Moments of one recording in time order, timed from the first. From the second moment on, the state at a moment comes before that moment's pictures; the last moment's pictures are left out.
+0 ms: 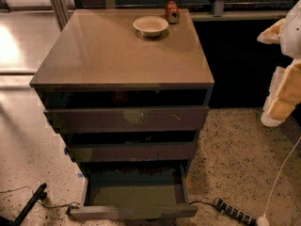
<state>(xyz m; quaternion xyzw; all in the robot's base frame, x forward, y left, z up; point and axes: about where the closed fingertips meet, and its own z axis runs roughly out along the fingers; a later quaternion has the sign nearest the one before) 0.435 -0.216 0.983 -0.61 0.77 -0.02 0.17</state>
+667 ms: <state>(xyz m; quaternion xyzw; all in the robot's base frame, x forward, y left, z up) 0.435 -0.216 0.983 -0.61 0.77 -0.02 0.17</state>
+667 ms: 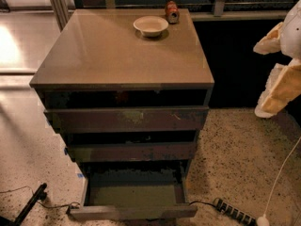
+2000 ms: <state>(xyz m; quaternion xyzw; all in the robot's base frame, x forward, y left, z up) 0.435 -0.215 0.980 -0.61 0.77 -0.02 0.17</state>
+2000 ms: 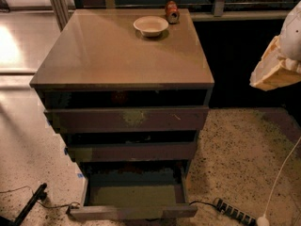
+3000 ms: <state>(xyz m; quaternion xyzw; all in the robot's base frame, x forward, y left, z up) 0.407 -0.197 0.853 -0.59 0.80 0.05 0.14</state>
